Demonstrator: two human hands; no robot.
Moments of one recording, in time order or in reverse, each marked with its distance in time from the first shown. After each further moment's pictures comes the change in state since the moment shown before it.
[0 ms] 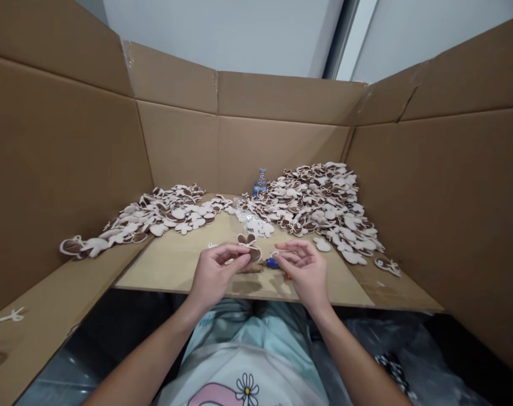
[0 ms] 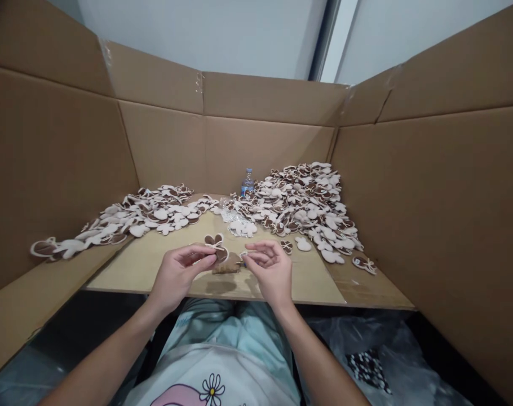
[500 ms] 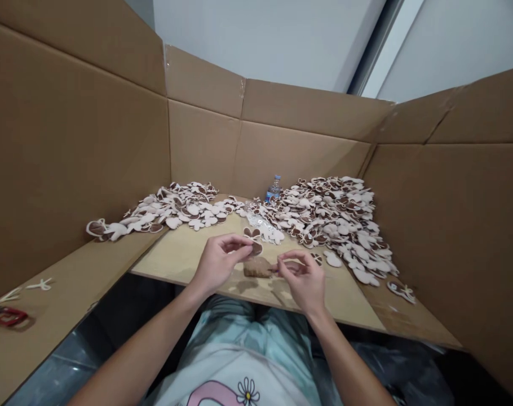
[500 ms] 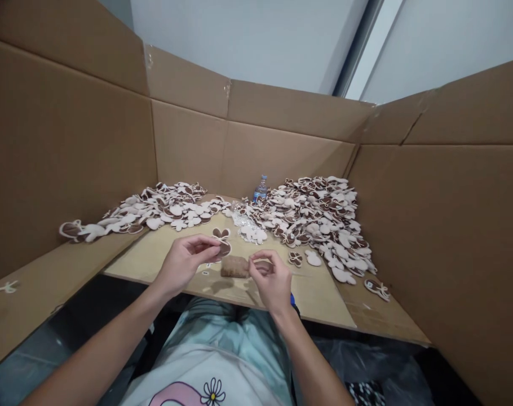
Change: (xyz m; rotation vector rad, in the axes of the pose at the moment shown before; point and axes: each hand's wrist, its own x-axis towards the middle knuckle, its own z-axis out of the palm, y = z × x) left_hand 0.012 0.006 -0.020 -0.078 0.059 -0.029; right_hand 0.001 0.033 0.003 -0.242 -0.163 -0.126
